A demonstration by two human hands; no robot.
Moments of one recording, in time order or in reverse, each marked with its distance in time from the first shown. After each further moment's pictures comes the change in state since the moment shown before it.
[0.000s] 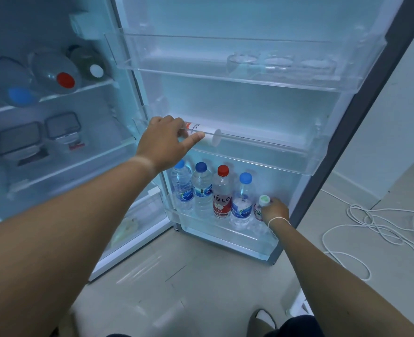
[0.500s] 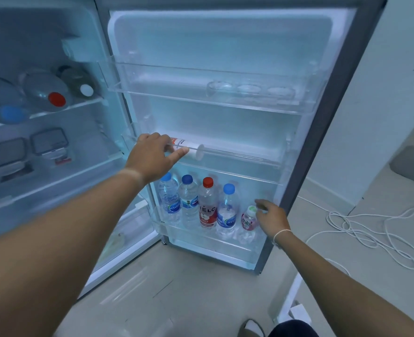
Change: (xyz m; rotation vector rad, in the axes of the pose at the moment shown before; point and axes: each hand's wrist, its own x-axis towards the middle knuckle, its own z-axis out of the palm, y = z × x) left_hand -0.002 0.003 -0.005 0.007 -0.056 -0.016; right_hand -0.035 0.005 -0.052 0.110 -0.028 -0.237
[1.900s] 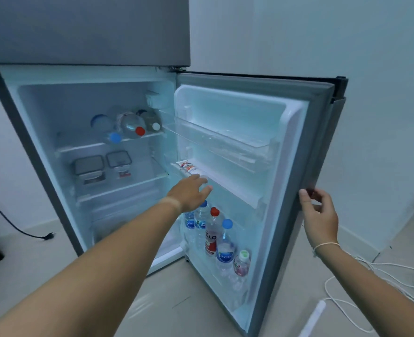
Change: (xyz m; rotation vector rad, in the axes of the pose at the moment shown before) left_hand -0.110 0.019 -0.054 -0.073 -0.249 -0.105; right_hand -0.126 -0.075 -0.085 0.492 0.336 -0.387
